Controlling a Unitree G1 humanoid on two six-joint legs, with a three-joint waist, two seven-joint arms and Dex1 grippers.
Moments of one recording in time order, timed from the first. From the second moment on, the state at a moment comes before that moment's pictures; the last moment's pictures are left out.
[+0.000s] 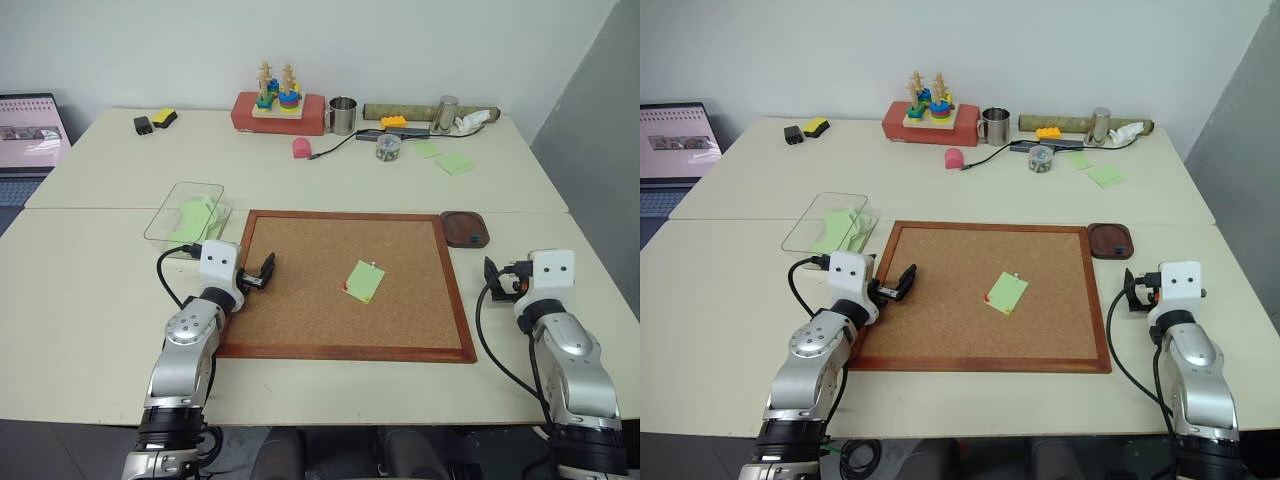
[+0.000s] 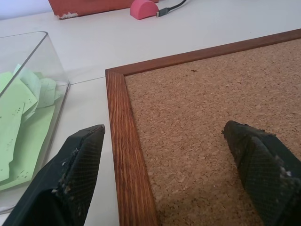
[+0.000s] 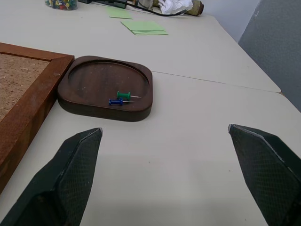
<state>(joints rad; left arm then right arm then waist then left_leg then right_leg) -0.20 0.31 0.11 0.00 -0.11 0.23 -0.30 -0.09 -0.35 -0.26 -0.12 0.10 0.30 0.17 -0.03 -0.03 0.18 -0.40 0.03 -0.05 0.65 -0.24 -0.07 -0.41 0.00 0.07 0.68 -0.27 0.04</state>
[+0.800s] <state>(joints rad) -0.21 0.50 0.13 -0.05 -0.30 0.31 -0.61 -0.08 -0.47 -0.23 -0.21 0.32 0.35 0.49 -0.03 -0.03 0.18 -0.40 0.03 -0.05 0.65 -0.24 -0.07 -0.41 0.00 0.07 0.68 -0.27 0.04</state>
